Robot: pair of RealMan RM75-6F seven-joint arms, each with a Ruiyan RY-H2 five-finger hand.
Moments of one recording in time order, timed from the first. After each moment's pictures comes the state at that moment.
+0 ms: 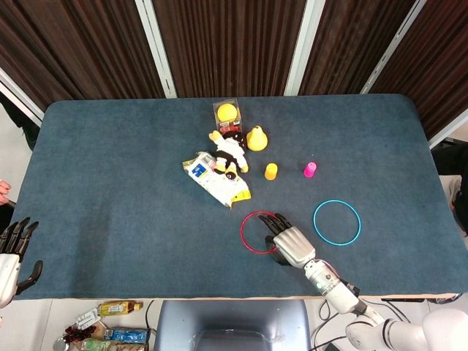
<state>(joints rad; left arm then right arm) -0.06 -1.09 -0.02 -1.57 1.54 1.53 0.03 0.54 -1.72 -0.01 -1.13 -1.59 1.05 -0.02</state>
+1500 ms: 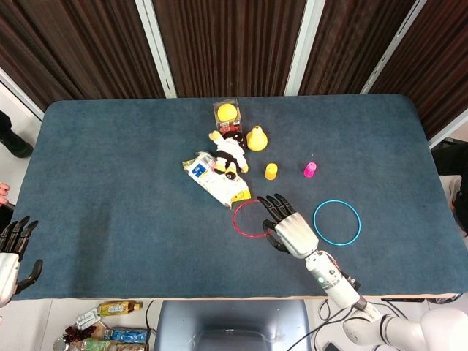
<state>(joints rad) -0.06 -1.09 -0.02 -1.57 1.54 1.52 0.02 0.55 -1.73 0.05 -1.11 -1.67 1.31 0.00</state>
